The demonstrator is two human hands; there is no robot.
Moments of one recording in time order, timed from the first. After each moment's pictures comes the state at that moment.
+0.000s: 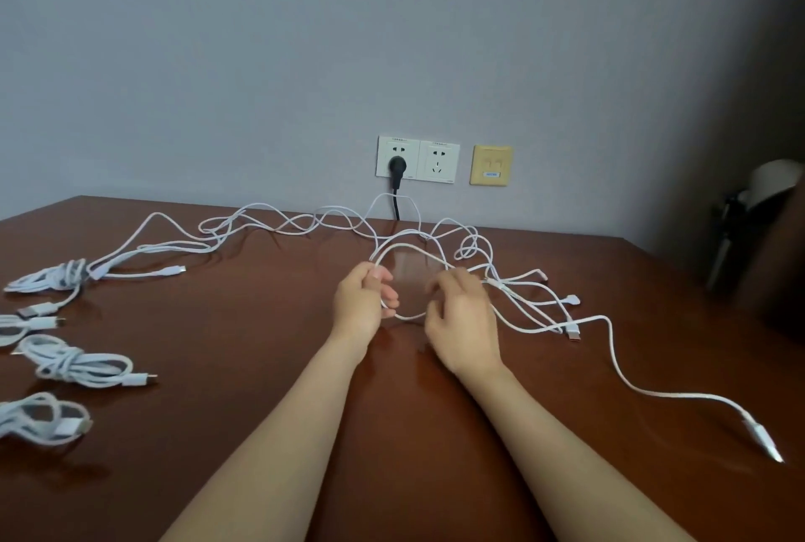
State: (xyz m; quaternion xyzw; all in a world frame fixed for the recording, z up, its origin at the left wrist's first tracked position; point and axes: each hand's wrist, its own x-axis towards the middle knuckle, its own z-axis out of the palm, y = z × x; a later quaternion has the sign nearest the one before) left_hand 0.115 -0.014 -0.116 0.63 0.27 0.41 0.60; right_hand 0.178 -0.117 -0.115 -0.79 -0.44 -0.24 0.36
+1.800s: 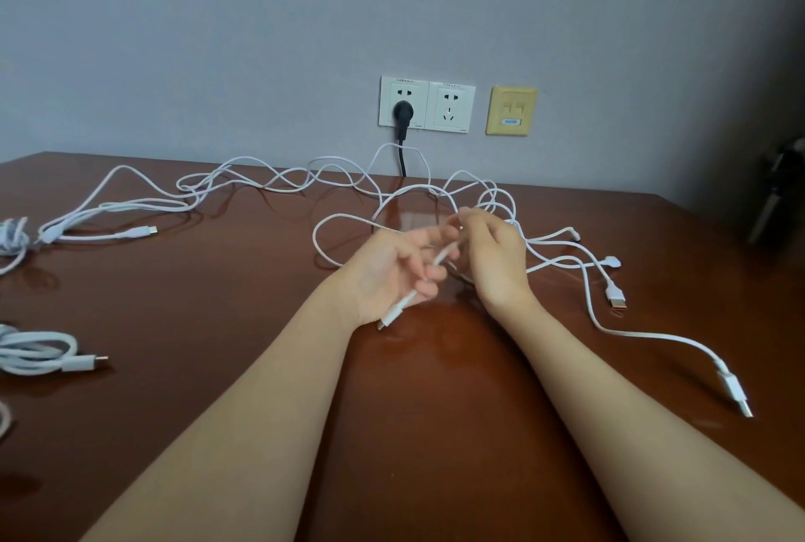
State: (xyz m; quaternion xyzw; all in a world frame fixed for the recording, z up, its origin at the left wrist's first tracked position) left_hand 0.107 -0.020 -0.091 0.53 0.08 0.12 0.84; right_hand 0.210 -0.093 -0.107 -0.69 -0.33 0.01 0.65
